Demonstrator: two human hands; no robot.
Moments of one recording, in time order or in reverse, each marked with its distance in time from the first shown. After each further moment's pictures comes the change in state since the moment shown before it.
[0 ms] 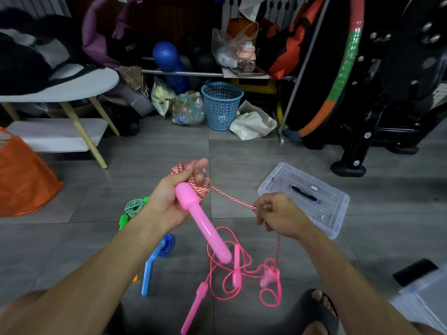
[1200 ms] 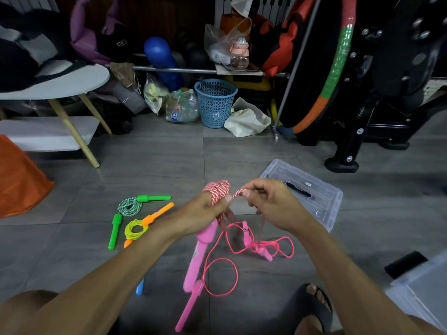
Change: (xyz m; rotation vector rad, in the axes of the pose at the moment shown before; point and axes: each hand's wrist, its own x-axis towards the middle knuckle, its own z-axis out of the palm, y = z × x) left_hand 0.000 -0.047 0.009 1.398 -0.235 0.097; right_hand -0.008 -0.021 -0.008 0.187 0.047 -0.291
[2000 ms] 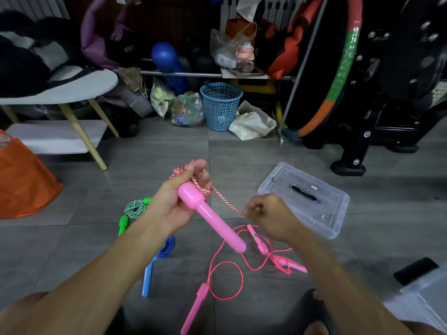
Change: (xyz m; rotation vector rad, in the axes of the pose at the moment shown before) left_hand -0.006 0.003 -0.039 -1.389 0.275 -0.037; right_hand 0.008 0.029 0.017 -0.323 -0.026 0.030
